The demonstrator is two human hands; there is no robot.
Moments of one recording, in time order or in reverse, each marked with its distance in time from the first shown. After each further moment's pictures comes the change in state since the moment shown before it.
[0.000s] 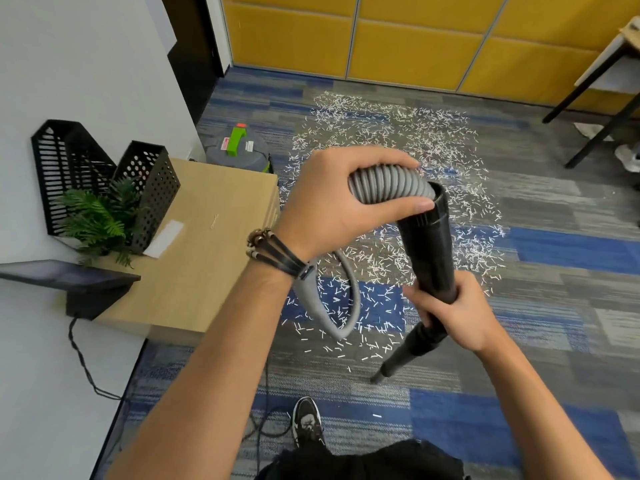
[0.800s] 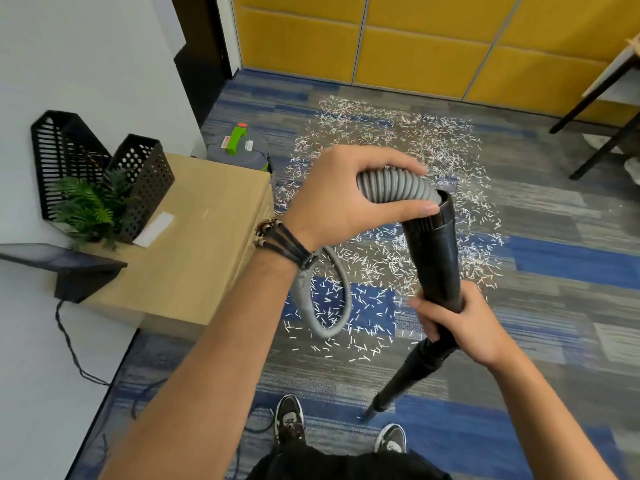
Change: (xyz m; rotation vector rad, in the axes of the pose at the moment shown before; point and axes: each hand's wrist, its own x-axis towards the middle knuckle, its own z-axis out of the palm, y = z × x) left_hand 0.013 0.026 0.067 0.020 -0.053 -0.001; right_hand -0.028 0.021 -0.071 0.055 -0.135 0.006
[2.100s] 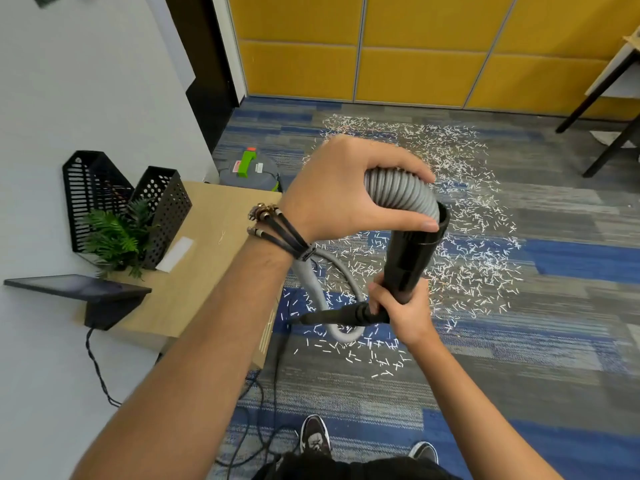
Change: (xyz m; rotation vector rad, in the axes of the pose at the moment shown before) left_hand 0.013 0.016 -0.044 0.186 -0.127 0.198; right_hand 0.060 0.023 0.102 0.266 0.301 -0.191
